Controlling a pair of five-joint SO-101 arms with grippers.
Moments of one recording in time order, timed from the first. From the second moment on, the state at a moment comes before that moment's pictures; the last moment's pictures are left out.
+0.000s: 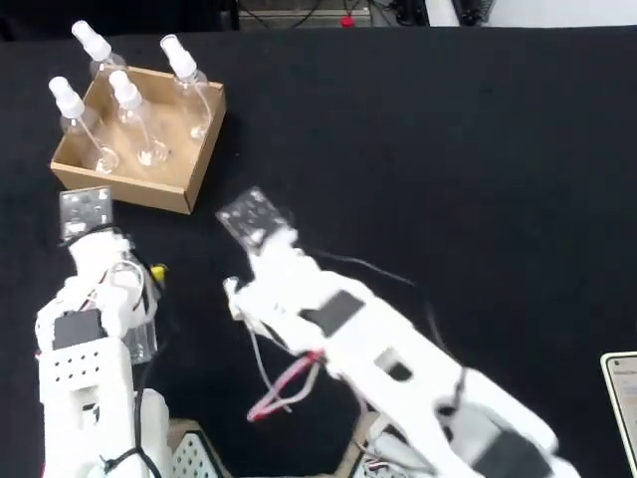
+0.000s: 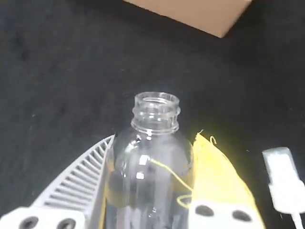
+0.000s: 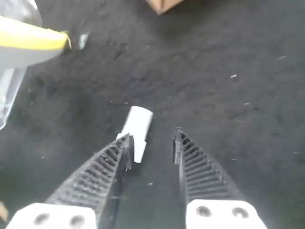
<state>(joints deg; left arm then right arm) -21.0 -60.6 72.0 49.5 -6.7 -44.0 -28.4 56.7 35.6 -3.1</state>
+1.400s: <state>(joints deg) -9.1 -60.6 72.0 46.7 -4.9 -23.7 -29.5 40.8 56.6 -8.3</state>
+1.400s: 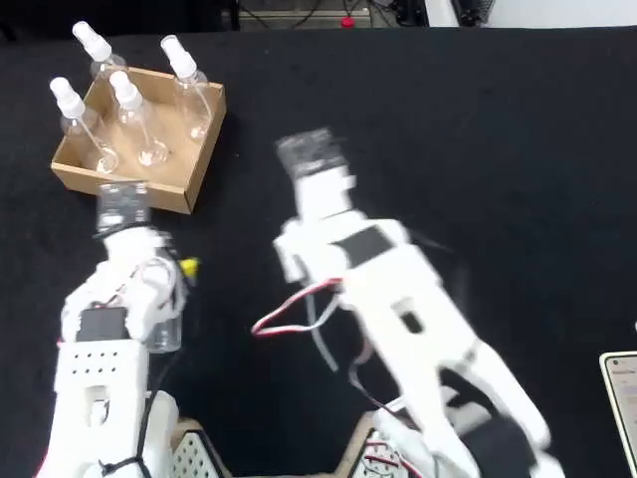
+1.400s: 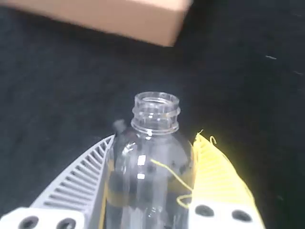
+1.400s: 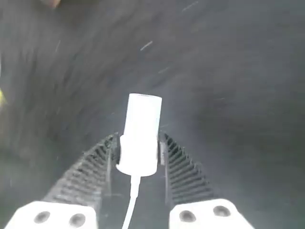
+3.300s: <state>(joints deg) 20.4 -60.6 92.8 -18.9 1.8 -24.7 -49.3 32.1 19.7 -15.4</state>
